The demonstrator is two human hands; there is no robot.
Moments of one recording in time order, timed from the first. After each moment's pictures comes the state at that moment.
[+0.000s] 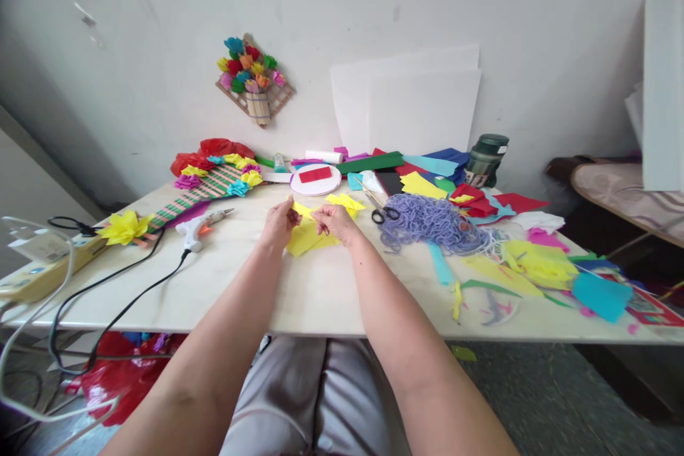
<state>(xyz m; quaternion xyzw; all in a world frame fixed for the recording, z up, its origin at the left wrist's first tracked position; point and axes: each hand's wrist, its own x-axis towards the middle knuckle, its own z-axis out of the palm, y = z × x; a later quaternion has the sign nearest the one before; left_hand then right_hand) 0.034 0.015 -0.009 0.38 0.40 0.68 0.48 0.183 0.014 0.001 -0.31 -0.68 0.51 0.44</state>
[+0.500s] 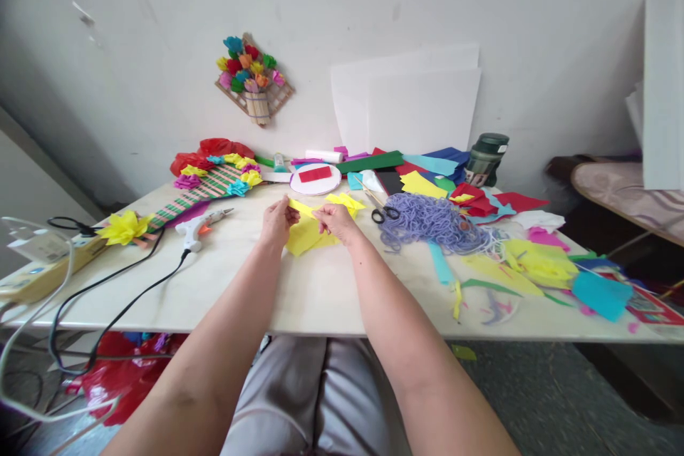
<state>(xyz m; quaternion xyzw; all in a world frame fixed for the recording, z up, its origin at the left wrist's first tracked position) 0.031 0.016 -0.008 0.36 0.42 0.70 0.46 0.184 0.018 -0.003 -0.34 -0.67 0.49 0.45</state>
